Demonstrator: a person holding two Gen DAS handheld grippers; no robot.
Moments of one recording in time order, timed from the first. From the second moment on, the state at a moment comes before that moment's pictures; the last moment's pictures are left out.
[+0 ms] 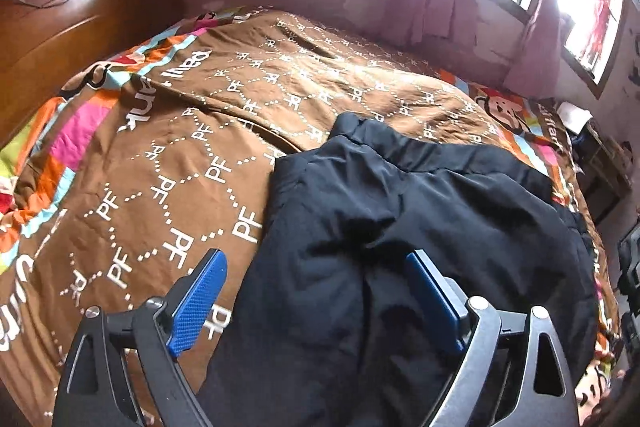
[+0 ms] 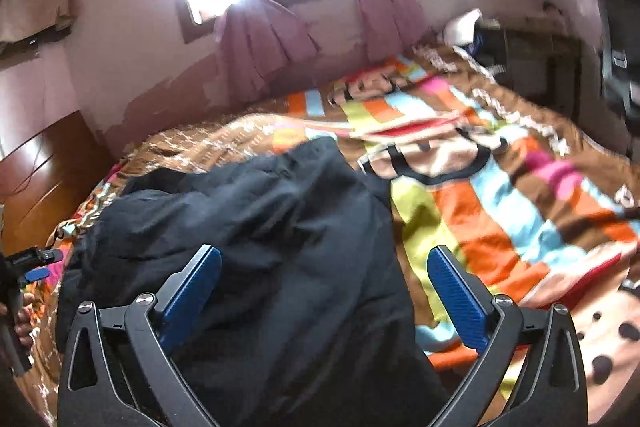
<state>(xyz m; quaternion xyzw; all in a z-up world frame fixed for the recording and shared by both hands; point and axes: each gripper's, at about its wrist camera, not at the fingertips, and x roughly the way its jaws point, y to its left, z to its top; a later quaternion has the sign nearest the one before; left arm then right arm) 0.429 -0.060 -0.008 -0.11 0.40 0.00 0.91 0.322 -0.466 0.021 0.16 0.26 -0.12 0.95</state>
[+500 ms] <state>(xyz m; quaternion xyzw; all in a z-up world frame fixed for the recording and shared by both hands) 0.330 -0.061 0.070 -0.13 0.31 -0.06 0.94 0.244 -0.404 0.111 0.11 0.19 -0.08 0.97</state>
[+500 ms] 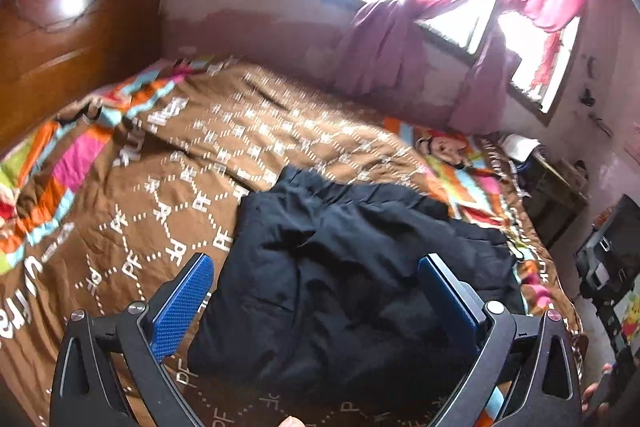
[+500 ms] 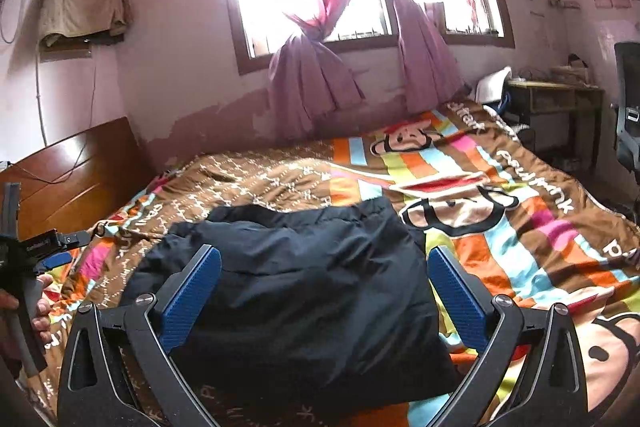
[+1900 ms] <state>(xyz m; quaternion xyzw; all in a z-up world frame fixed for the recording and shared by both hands) 0.093 -0.078 0.124 0.00 0.10 -0.08 0.99 0.048 -0.300 0.150 0.08 0.07 -0.08 0.99</state>
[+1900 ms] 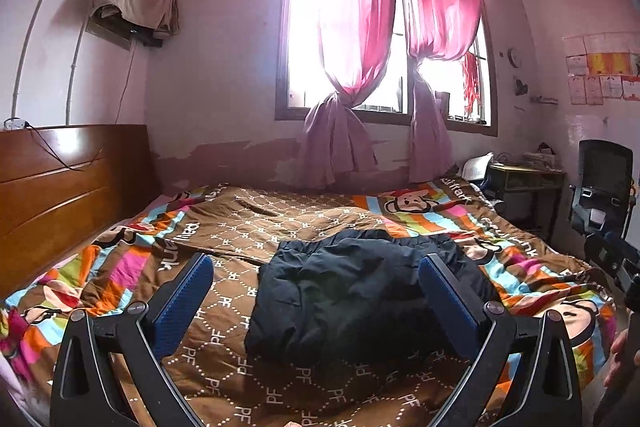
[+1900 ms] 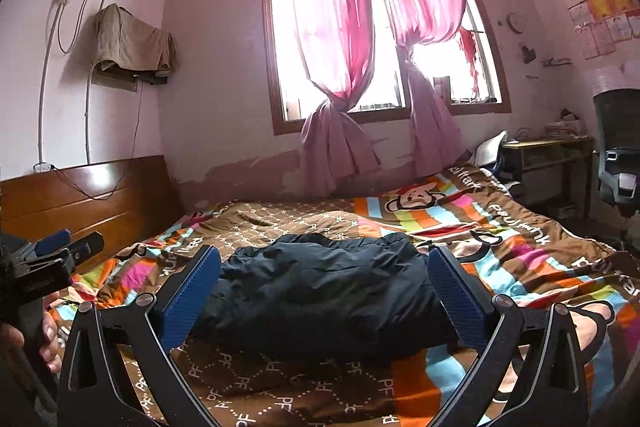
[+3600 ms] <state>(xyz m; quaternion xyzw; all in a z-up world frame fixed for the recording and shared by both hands) 0.082 -0.066 -0.007 0.02 0.18 -0.08 0.98 0.053 -0.271 0.030 0.06 0.17 -0.10 0.98</state>
